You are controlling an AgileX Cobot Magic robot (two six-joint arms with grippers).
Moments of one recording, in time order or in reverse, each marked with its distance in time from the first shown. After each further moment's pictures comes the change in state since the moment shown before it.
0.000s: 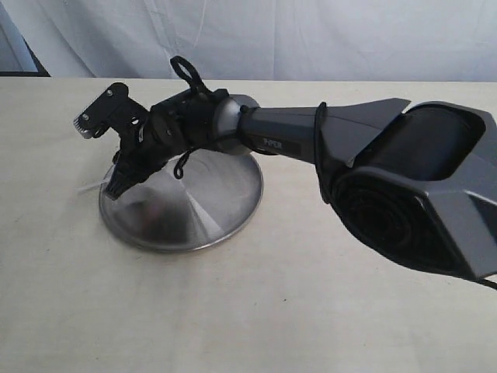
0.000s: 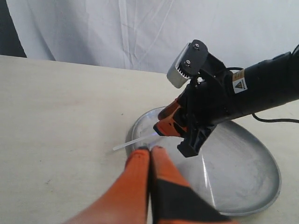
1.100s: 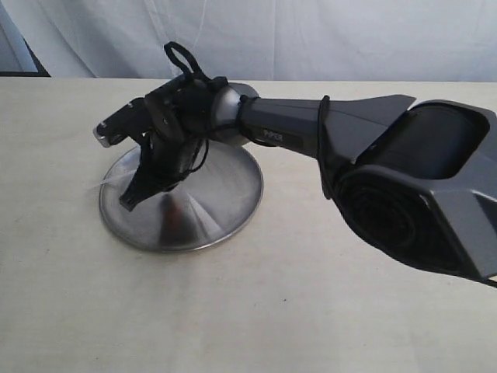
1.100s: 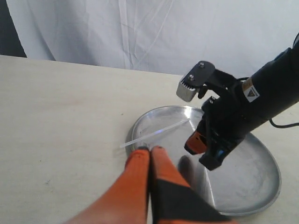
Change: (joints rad) left arm 0.000 0.000 0.000 0.000 0.000 0.000; right arm 0.000 -0.008 -0.053 -0.107 0.381 0.231
